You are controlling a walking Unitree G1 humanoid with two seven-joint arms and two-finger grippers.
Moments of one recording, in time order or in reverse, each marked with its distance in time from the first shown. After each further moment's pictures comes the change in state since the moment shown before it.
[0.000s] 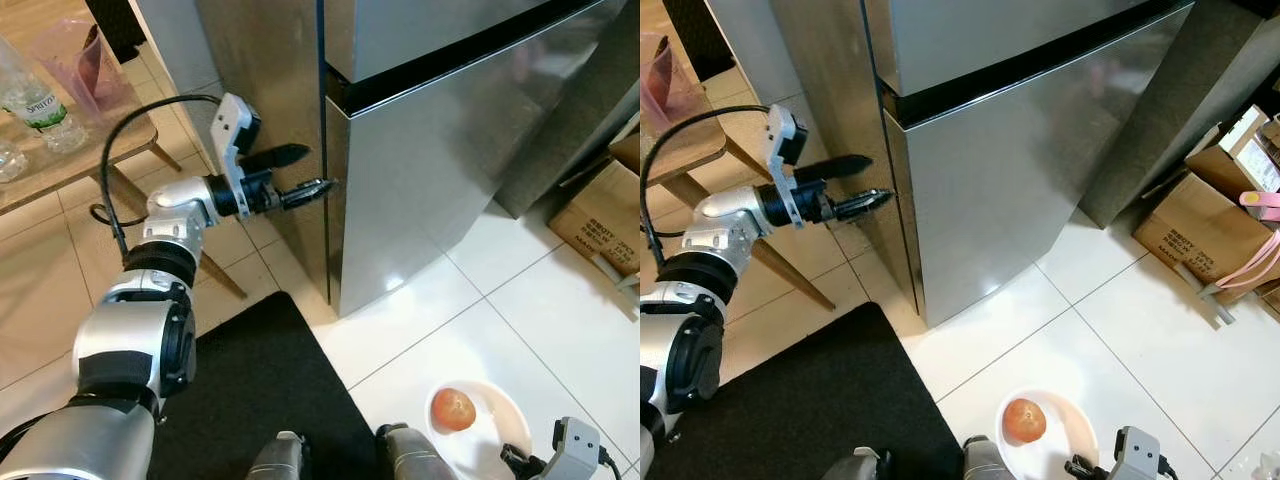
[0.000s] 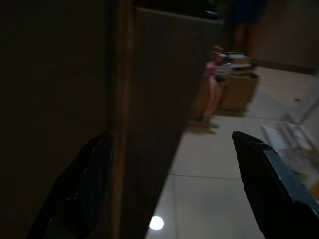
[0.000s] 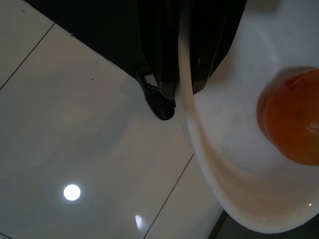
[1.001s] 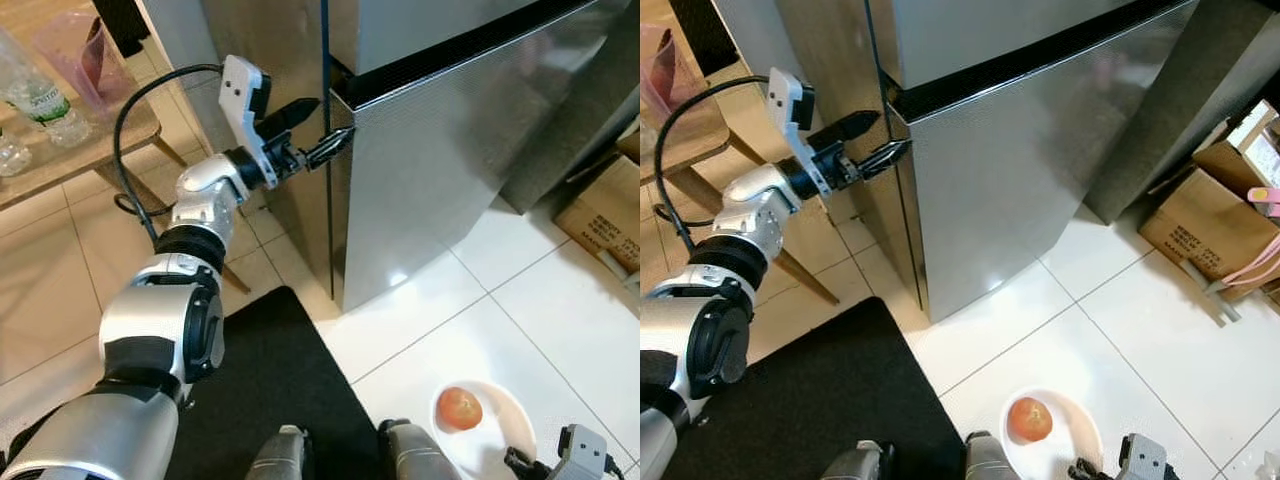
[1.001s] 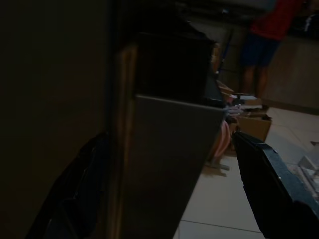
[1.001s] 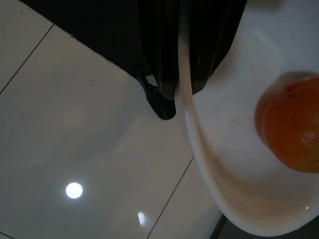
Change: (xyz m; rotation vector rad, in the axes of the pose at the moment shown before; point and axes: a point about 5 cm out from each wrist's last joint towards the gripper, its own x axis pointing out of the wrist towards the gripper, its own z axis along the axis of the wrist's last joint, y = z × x) left arm 0.042 -0.015 0.023 -0.009 -0.180 0.029; right arm -0.005 -0.002 -0.004 0.015 -0.039 -0.008
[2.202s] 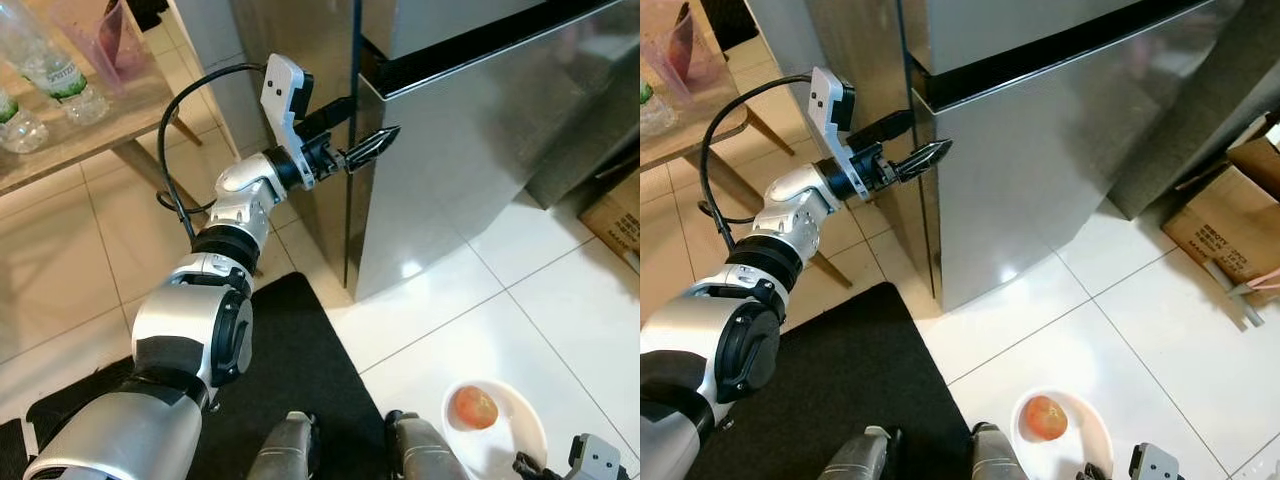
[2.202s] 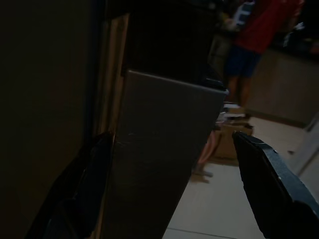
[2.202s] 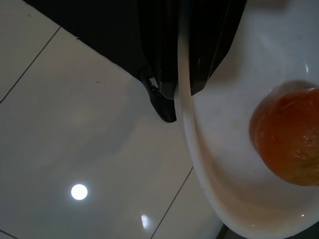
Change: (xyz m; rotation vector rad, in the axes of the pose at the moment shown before) left arm 0.034 -0.036 -0.003 -0.039 -0.059 -0.223; right arm -0.008 -0.008 -0.004 0.030 -0.033 -0.031
